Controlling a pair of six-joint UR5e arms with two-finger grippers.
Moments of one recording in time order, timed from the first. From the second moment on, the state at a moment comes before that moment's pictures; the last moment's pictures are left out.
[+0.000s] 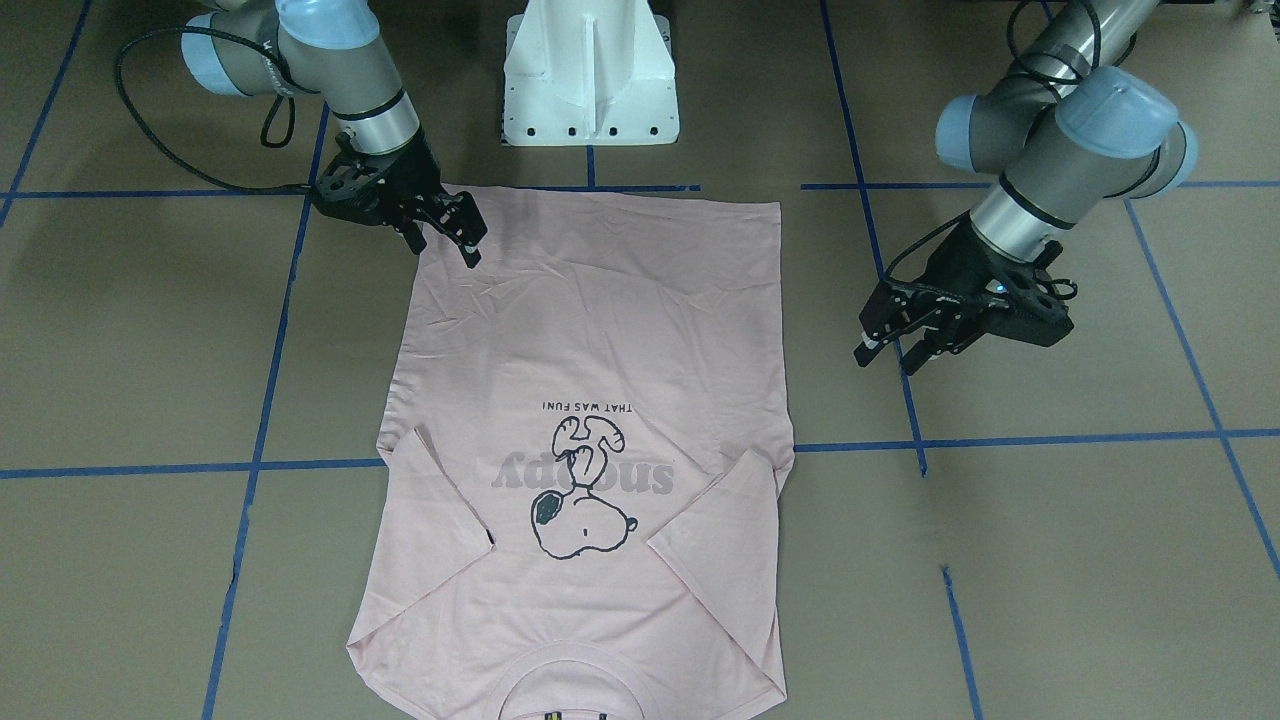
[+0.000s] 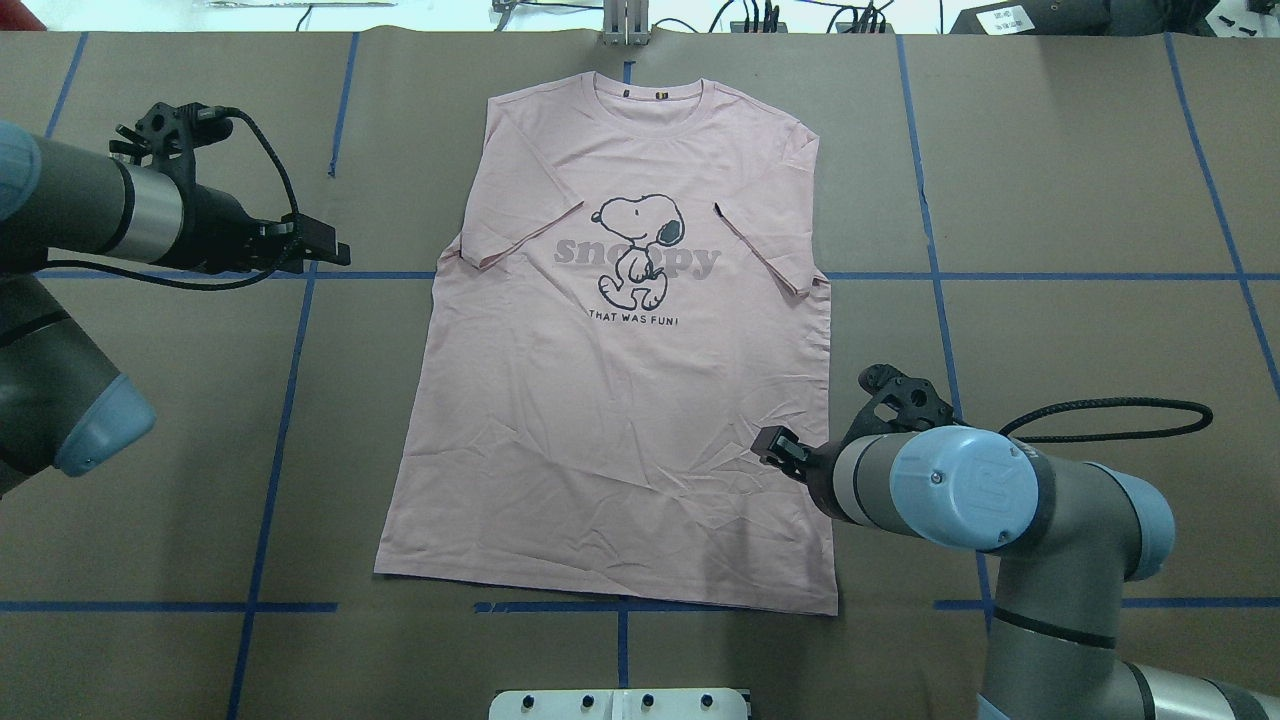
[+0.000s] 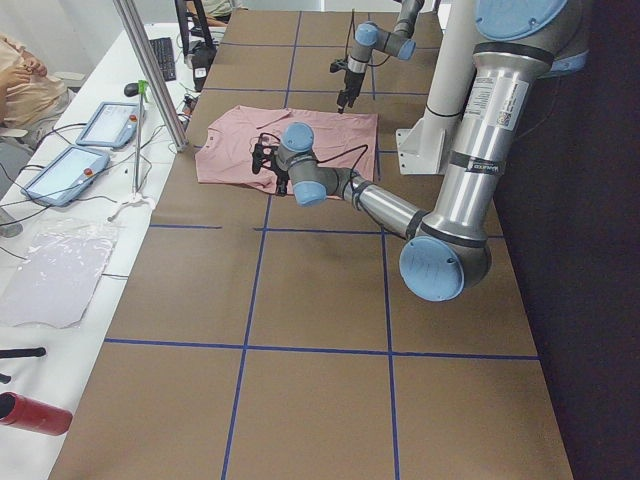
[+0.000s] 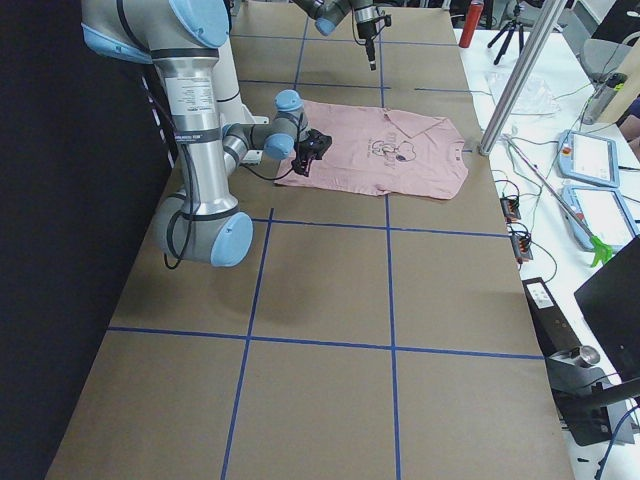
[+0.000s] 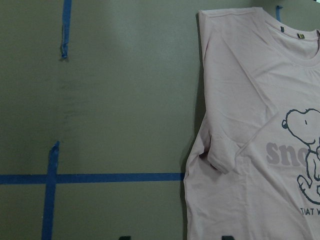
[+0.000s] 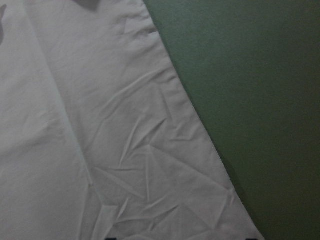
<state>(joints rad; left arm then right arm) -0.87 -1.82 -1.71 -2.33 -2.08 -1.19 0.32 -1.35 2.00 -1.32 1.60 1.96</state>
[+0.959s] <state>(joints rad) -0.87 -1.65 -1.87 -2.33 -2.08 -1.22 0.05 -1.37 2.10 -1.52 1.36 2.24</state>
